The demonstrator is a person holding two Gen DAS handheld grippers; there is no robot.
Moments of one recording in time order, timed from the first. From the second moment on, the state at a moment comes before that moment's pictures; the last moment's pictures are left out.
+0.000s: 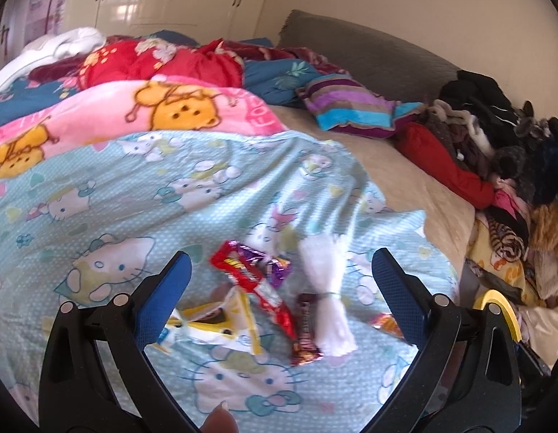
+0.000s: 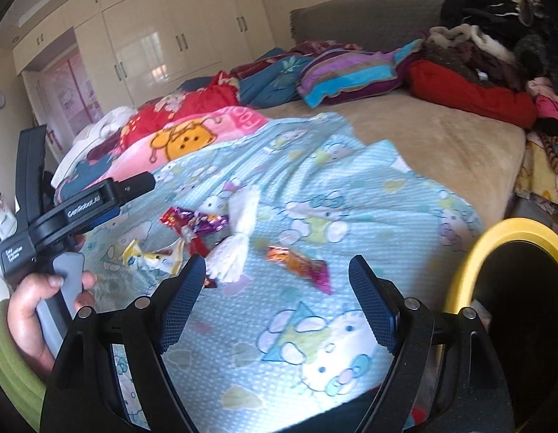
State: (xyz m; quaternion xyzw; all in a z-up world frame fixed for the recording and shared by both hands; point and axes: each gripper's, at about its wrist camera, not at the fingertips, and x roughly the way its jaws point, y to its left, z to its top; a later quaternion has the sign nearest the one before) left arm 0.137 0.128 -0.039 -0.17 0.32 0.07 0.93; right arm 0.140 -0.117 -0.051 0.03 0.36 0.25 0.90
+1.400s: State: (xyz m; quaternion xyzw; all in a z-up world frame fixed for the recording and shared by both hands) left arm 0.181 0.158 -0.116 -0.26 0.41 0.07 0.87; right arm 0.153 -0.064 -0.106 0.04 0.43 0.34 0.84
